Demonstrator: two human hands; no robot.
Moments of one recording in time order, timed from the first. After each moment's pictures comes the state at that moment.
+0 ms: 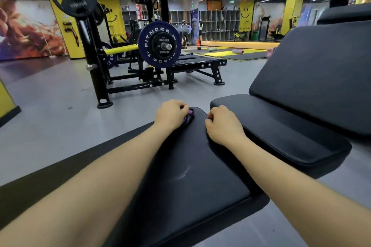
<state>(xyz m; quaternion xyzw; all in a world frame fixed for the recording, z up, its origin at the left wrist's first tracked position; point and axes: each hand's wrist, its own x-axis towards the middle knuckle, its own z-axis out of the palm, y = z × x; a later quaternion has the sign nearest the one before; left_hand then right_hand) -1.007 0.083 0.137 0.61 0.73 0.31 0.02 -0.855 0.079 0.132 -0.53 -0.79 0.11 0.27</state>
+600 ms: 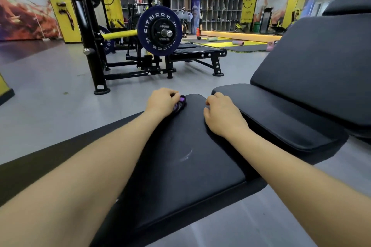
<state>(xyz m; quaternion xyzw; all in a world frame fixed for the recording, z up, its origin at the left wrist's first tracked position) -1.034 0.073 0.131 0.59 0.74 0.32 0.04 -0.859 0.063 0.133 -0.50 -0.83 0.02 0.23</state>
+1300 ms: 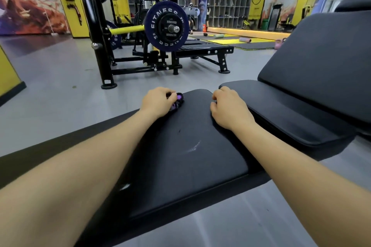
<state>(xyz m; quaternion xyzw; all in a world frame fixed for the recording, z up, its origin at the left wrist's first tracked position) -1.053 0.052 0.122 0.58 0.75 0.31 0.02 -0.858 0.069 0.131 -0.50 -0.83 0.02 0.23</state>
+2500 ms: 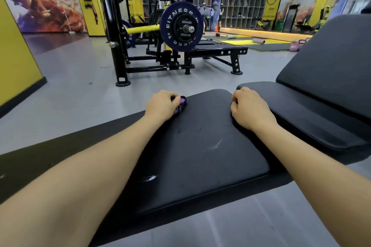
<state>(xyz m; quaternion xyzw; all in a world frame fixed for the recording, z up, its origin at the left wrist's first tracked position) -1.074 0.015 0.121 0.54 0.78 0.31 0.02 -0.860 0.074 0.129 -0.50 -0.83 0.00 0.25</state>
